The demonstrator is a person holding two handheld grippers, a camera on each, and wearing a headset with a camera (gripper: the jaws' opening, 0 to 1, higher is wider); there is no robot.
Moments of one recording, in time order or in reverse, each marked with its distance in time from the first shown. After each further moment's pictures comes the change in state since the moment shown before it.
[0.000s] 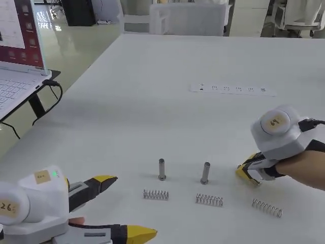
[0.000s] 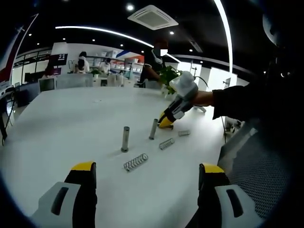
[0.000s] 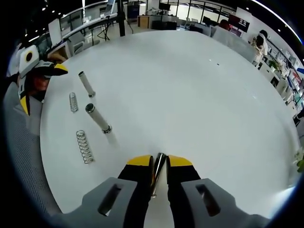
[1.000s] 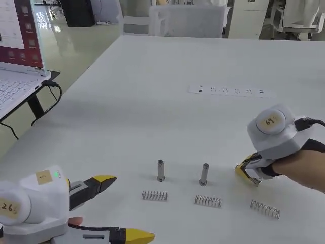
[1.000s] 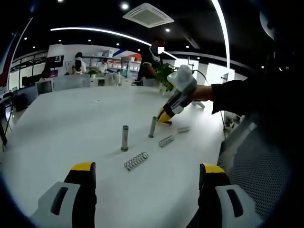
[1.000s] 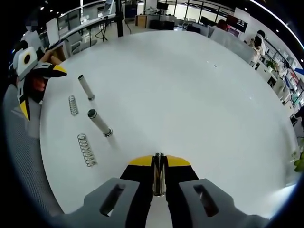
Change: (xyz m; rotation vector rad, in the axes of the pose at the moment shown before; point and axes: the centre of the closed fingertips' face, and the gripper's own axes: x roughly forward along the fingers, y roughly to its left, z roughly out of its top) left arm 0.000 0.001 -0.003 0.039 0.020 -0.009; right arm -0.012 0.005 0.007 0.005 0.002 -0.031
